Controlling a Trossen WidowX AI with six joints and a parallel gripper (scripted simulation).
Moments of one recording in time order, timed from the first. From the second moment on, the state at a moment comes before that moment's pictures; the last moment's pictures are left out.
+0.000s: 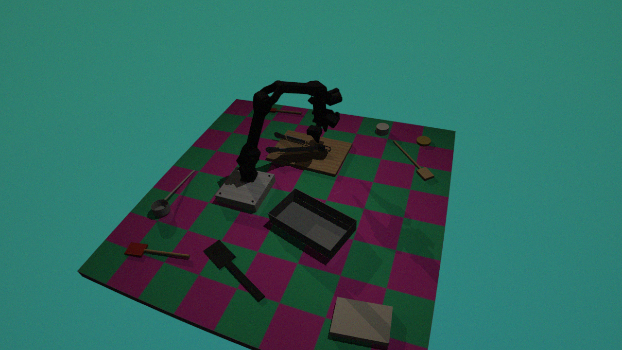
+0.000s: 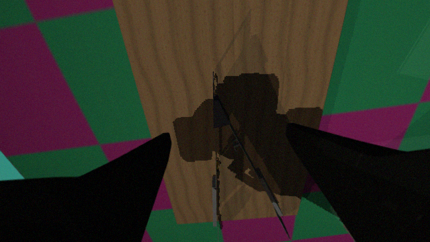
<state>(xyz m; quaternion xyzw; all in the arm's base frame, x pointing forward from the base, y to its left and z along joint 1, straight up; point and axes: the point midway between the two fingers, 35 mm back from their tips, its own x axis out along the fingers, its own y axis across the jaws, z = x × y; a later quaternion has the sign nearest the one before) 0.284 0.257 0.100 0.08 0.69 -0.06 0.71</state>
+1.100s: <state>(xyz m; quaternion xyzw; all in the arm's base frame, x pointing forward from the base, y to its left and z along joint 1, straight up) 0.347 0.219 0.201 0.19 0.66 -0.14 0.71</state>
